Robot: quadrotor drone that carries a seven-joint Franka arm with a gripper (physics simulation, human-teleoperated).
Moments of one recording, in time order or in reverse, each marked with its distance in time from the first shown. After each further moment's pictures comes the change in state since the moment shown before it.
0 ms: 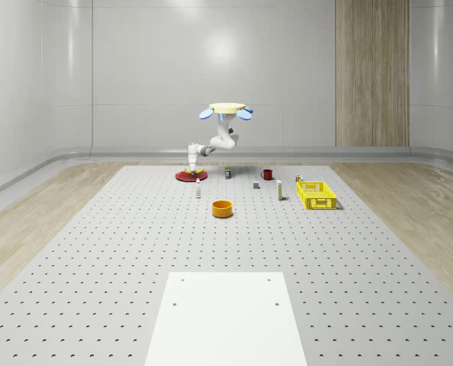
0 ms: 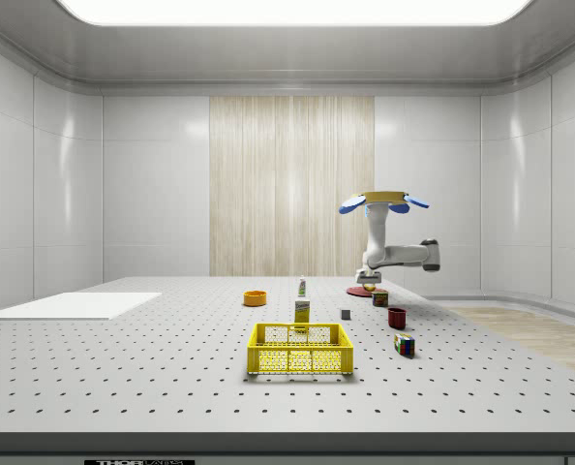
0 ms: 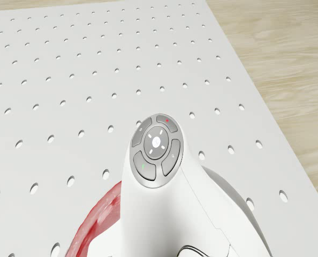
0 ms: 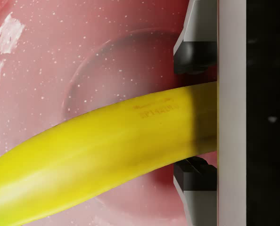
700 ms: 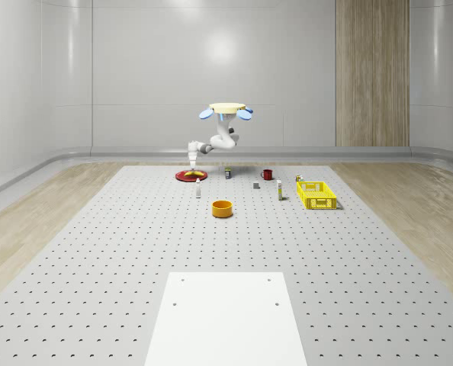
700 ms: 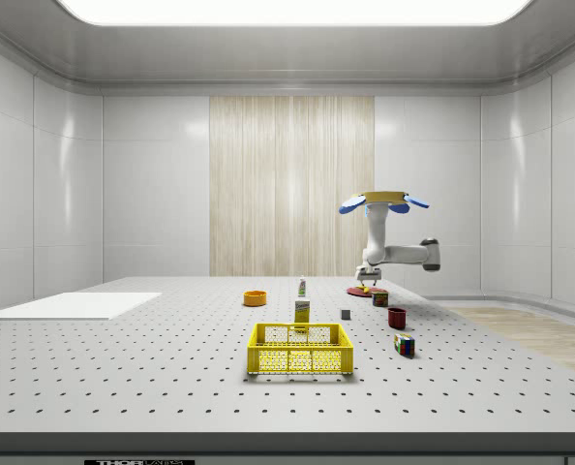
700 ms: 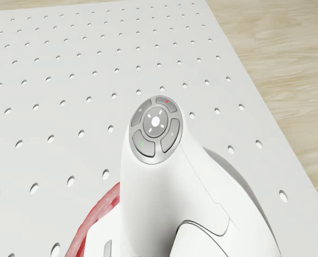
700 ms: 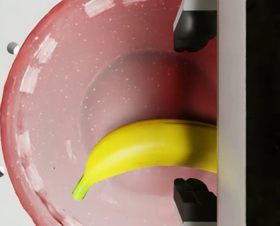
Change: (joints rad) arm 0.025 0.004 0.110 -0.026 0.096 -0.042 -0.049
